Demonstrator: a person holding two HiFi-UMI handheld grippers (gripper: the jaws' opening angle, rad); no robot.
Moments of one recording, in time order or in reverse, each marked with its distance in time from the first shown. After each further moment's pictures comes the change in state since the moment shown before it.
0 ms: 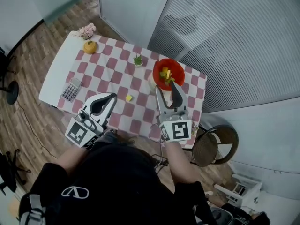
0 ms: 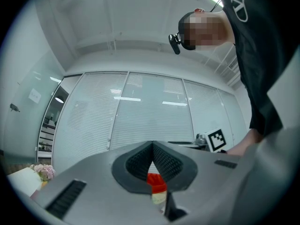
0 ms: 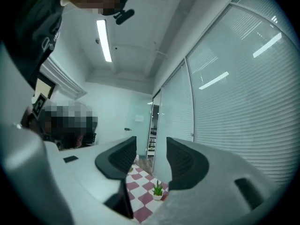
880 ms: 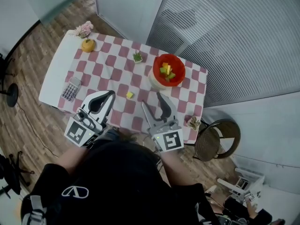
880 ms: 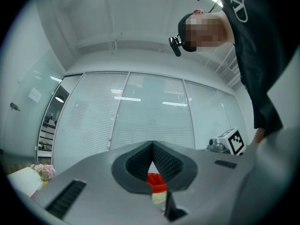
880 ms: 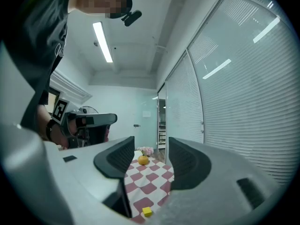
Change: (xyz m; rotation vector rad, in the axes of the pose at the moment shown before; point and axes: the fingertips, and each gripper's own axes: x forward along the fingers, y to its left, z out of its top) left arm -0.009 0.009 -0.014 0.004 0.025 -0.019; right arm -0.025 0.065 -0.025 0.080 0.067 0.094
